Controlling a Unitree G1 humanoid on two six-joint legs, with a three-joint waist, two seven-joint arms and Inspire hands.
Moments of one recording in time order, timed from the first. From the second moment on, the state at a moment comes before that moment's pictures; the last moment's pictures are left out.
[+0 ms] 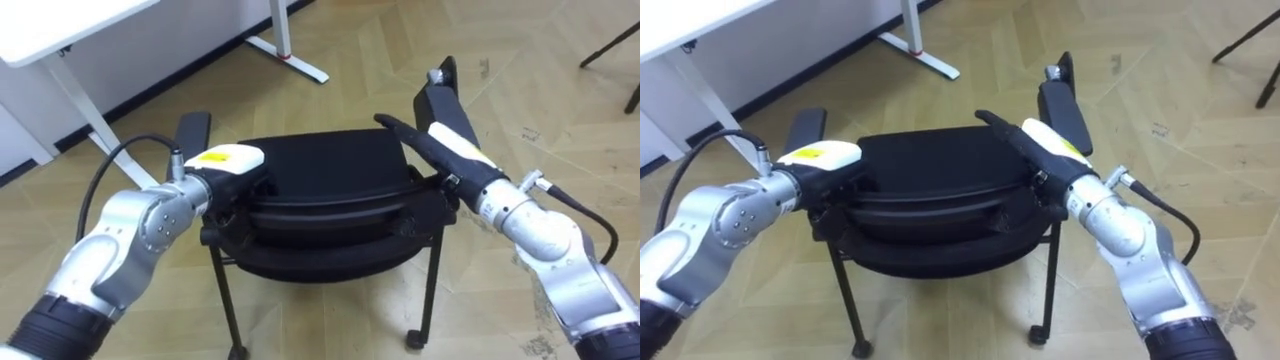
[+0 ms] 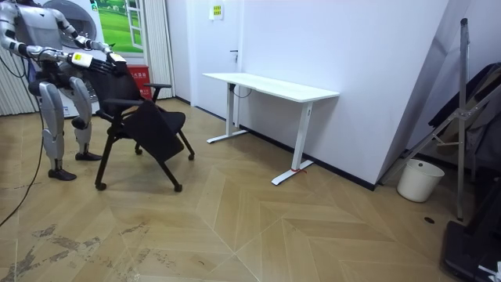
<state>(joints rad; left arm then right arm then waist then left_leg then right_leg) -0.33 0.53 -0.36 0.18 0.76 0.01 -0.54 -0.21 -0.43 0.15 0.30 -0.36 -0.15 0.32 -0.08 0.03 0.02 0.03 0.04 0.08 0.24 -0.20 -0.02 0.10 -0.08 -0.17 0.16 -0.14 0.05</state>
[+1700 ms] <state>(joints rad) -0.53 0.58 -0.55 0.14 0.78 -0.03 -0.62 -0.30 -0.63 0.41 0.14 -0.91 0.02 0.48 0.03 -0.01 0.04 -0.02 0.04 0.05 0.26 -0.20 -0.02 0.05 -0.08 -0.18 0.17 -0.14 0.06</state>
